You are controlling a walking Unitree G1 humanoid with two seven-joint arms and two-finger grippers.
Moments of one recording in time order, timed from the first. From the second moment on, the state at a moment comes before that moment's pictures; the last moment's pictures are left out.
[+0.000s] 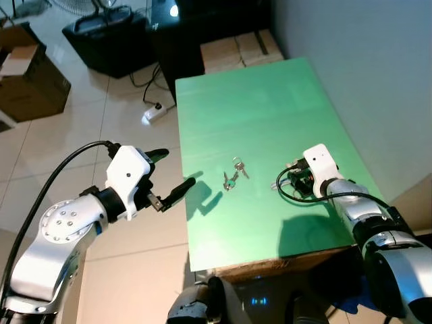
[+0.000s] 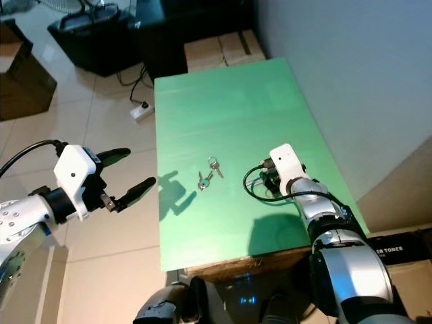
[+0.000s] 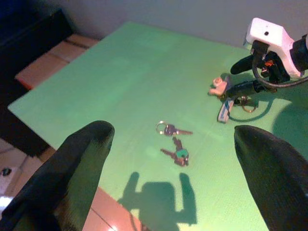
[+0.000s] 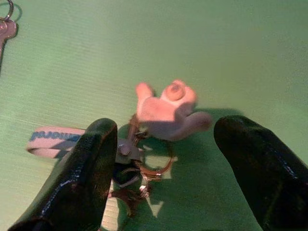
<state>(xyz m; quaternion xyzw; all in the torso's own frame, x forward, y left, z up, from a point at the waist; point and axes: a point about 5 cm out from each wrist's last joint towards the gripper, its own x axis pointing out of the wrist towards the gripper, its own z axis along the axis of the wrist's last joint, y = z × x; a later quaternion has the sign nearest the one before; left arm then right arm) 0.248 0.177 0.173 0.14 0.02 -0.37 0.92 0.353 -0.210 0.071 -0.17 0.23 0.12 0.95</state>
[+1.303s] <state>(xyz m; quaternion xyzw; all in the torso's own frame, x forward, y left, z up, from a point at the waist) 0.258 0.165 0.173 0.13 0.01 -0.37 0.92 0.359 -0.162 0.086 -0.06 0.17 0.21 0.96</state>
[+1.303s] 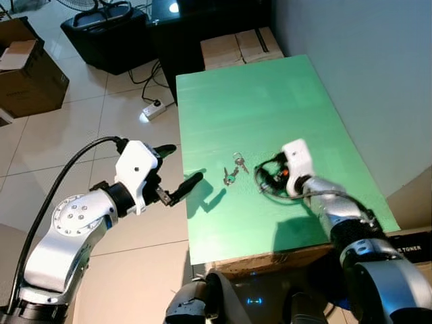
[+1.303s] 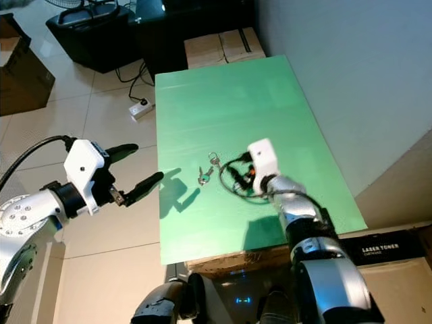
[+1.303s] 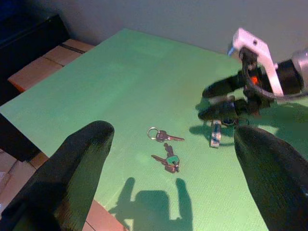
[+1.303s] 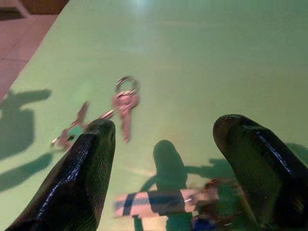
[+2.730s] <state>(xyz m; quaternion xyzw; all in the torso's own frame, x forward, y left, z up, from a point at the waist) 0.256 0.162 0.181 0.13 0.01 -0.40 0.91 0.358 -0.178 0.079 -0.15 0.38 0.22 0.88</state>
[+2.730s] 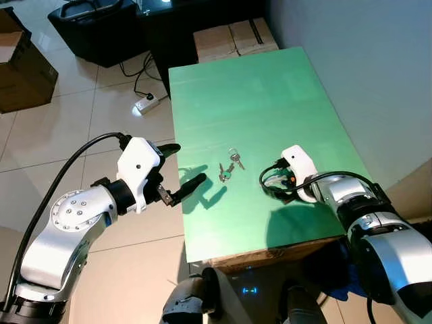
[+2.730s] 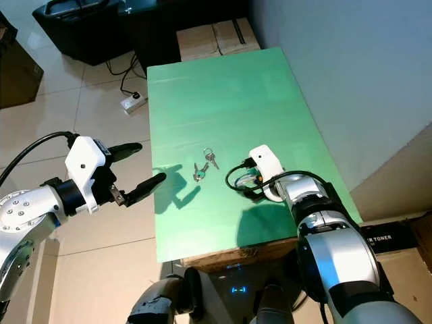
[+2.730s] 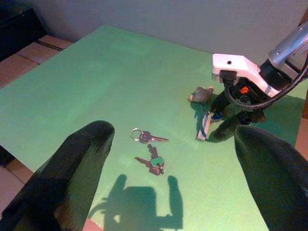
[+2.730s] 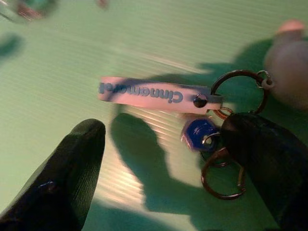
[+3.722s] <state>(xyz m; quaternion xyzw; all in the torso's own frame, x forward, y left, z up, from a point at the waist) 0.257 0.152 0.179 0.12 0.01 -0.41 0.90 0.369 -0.195 0.104 -0.25 0.38 0.23 0.86</state>
